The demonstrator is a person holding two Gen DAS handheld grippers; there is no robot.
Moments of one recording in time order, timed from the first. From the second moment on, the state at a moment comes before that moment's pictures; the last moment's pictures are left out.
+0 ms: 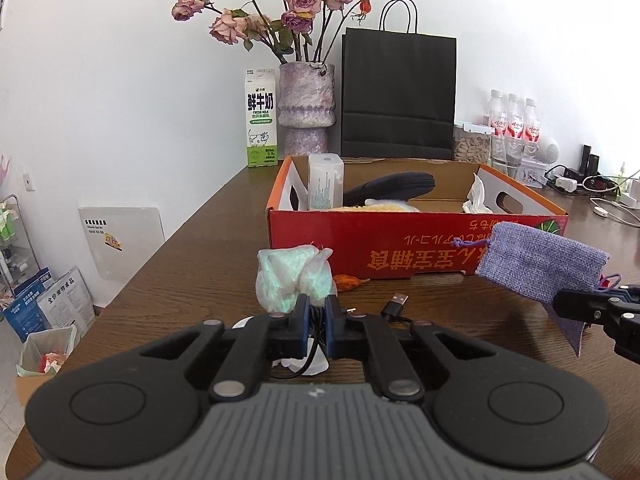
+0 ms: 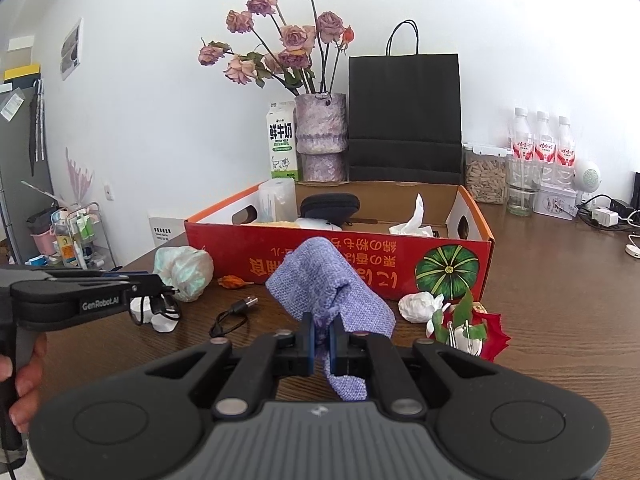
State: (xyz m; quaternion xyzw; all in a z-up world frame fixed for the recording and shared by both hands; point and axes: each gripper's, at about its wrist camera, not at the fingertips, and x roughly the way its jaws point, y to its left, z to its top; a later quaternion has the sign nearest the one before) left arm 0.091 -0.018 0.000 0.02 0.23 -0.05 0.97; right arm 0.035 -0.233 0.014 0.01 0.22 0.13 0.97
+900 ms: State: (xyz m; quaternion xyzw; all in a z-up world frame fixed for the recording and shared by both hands) left arm 0.130 -0.056 0.080 -0.01 0.11 -0.08 0.99; right arm 0.083 -0.242 0.077 0.01 0.12 0.11 0.99
